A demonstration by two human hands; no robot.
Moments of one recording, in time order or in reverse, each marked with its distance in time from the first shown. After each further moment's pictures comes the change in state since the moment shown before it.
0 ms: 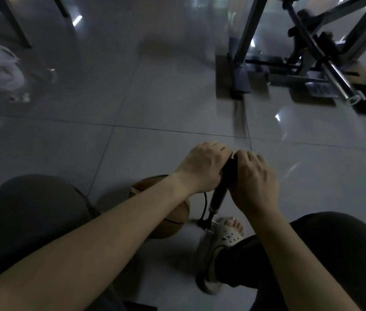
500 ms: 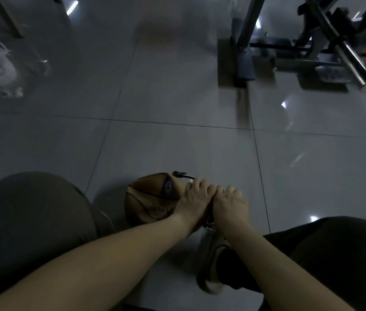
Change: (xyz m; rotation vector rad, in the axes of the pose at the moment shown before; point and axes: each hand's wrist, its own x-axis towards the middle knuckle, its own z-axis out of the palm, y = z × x) left_hand -0.058 -0.010 0.131 0.268 -0.210 -0.226; right_hand -0.030 -0.011 0.096 -0.158 -0.644 0.088
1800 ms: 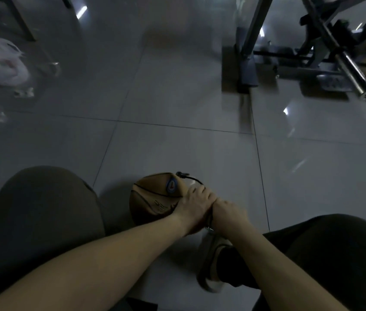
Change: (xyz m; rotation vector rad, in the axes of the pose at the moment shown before) left_hand -0.019 -0.009 -0.006 0.012 -0.184 0.118; right_hand -0.024 -0.004 -0.019 0.131 -0.269 -0.108
